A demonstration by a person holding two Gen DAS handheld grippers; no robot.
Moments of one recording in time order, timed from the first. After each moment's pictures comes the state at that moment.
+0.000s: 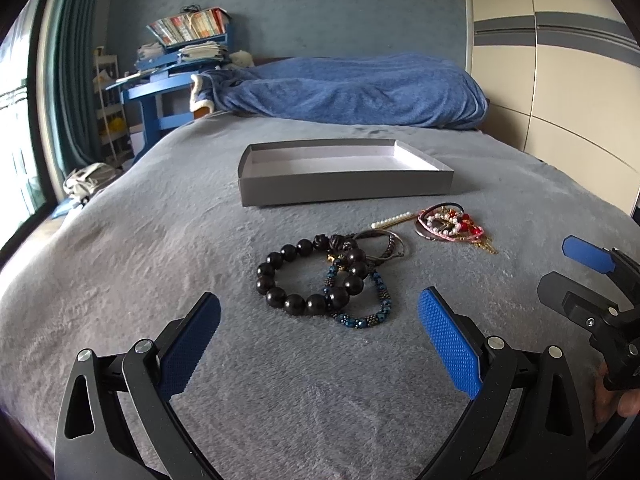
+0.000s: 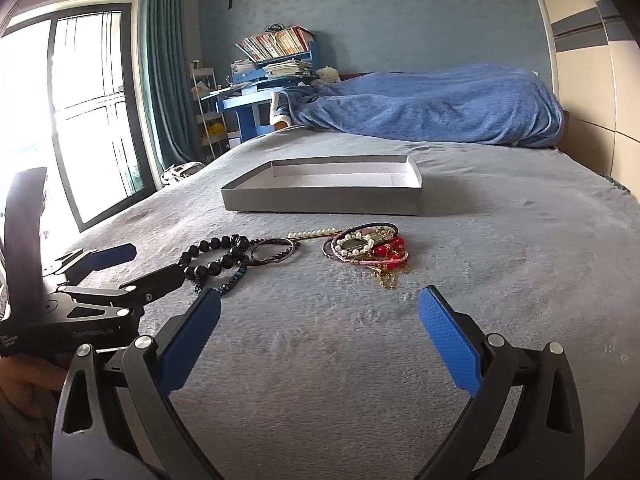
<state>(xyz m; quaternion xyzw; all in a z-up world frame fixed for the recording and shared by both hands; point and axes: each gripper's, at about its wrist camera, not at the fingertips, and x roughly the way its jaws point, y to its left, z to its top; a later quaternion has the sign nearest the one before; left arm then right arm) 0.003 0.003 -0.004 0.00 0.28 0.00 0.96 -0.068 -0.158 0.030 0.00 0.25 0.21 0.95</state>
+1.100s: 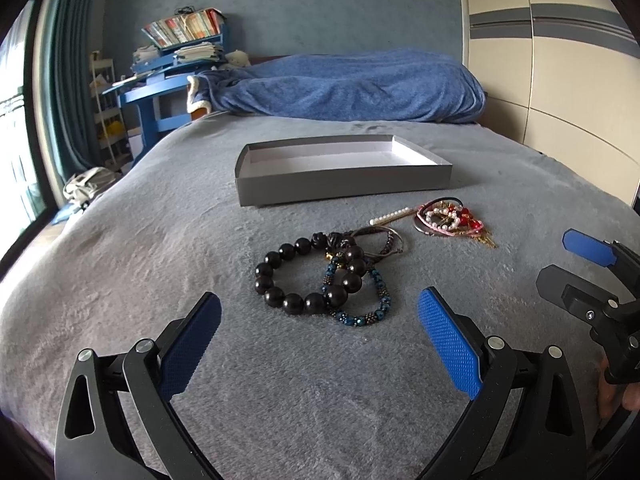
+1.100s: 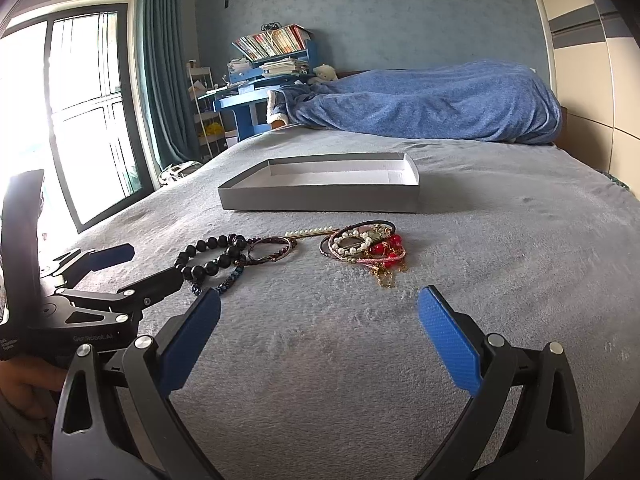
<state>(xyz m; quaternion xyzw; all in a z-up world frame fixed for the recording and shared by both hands) 0.002 0.003 -0.004 0.01 0.28 -0.01 0.96 -0.063 -0.161 0.030 0.00 0.25 0.20 0.95</state>
